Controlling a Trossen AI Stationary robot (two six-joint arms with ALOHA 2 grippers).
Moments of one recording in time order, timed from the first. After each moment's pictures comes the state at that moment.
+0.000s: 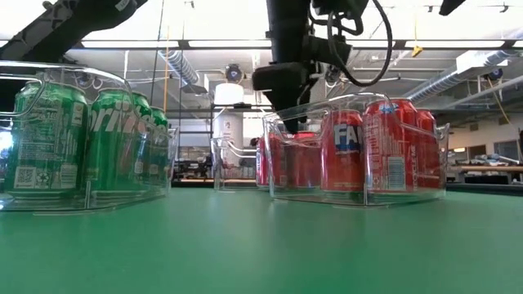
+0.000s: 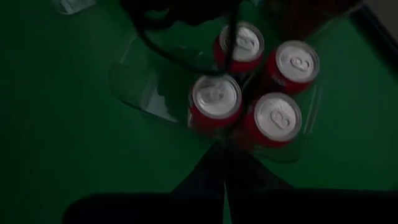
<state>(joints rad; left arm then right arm) -0.04 2.37 2.36 -1.36 -0.46 0.36 0.61 1.31 1.38 -1.39 0.51 1.04</state>
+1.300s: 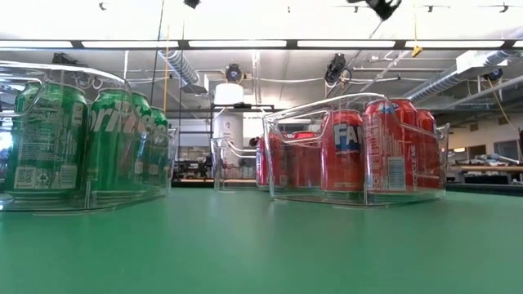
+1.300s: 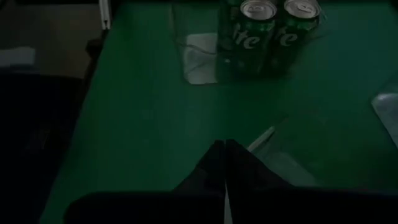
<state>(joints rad) -0.28 1.29 1.11 -0.24 -0.39 -0.01 0.43 1.37 1.11 -0.46 0.30 0.31</state>
